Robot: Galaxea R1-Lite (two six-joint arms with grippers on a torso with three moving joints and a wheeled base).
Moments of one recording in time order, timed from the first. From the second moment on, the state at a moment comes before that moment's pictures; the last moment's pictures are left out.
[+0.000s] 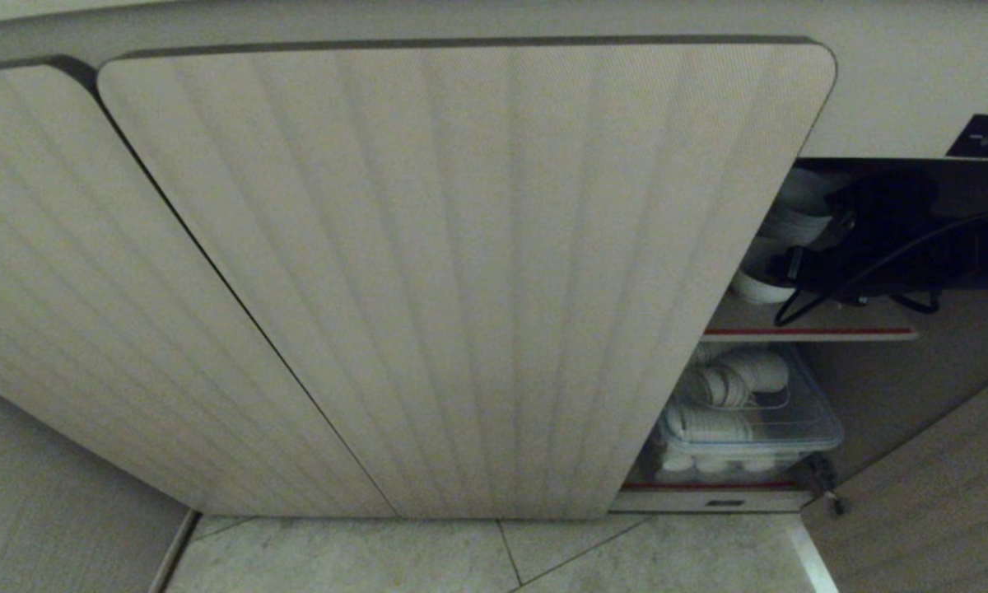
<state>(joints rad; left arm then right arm) 0.00 0.00 0.00 0.00 -0.01 -0.01 -0.11 2.12 -1.63 0.04 0.08 0.24</state>
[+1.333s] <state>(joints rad) 0.00 0.00 0.00 0.00 -0.01 -0.01 -0.11 2.10 -1.58 0.03 0.08 0.24</state>
